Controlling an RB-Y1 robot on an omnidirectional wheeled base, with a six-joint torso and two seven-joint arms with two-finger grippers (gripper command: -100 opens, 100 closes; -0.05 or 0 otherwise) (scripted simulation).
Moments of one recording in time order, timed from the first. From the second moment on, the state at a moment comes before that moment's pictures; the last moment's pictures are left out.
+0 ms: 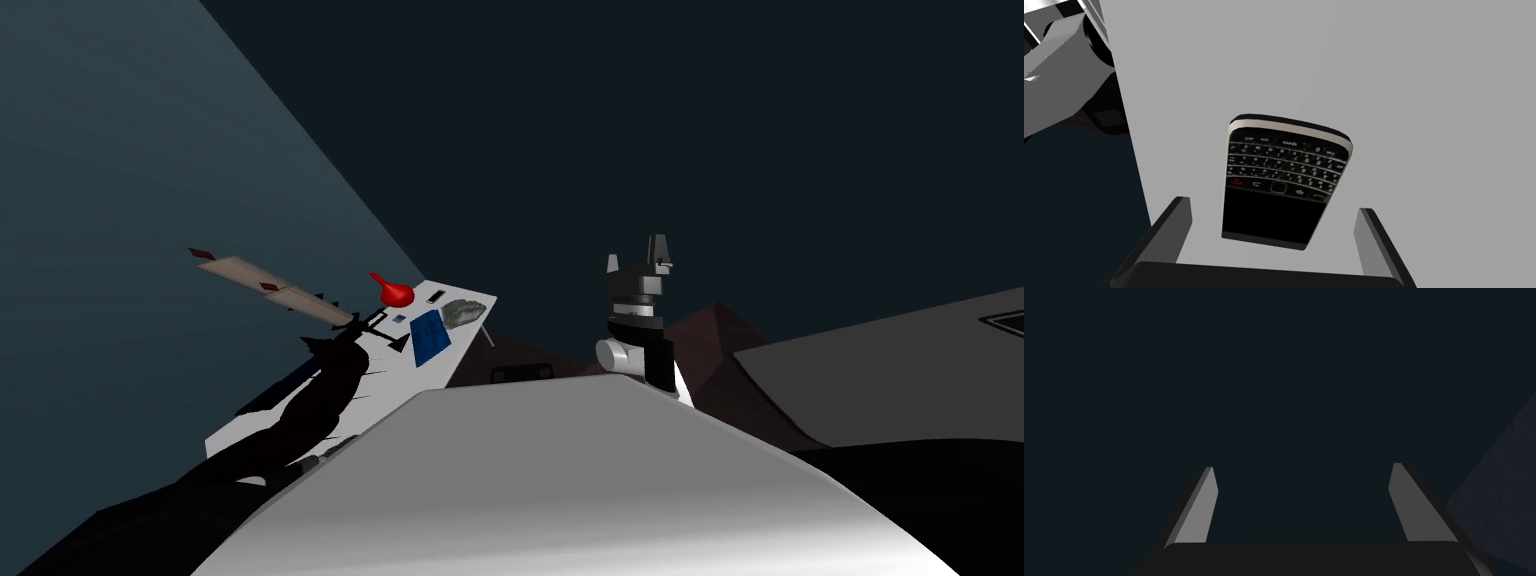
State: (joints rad) left arm 0.92 0.77 0.42 -1.55 -1.75 -0.97 0.45; right arm 0.48 0.01 -0.07 -2.38 -0.06 -0.36 -0.10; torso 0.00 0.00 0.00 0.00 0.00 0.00
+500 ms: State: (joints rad) left arm 0.91 0.76 0.40 -1.53 -1.75 -0.95 0.44; right arm 0.48 0.01 -0.07 -2.38 -0.06 -0.36 -0.10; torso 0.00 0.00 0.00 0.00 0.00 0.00
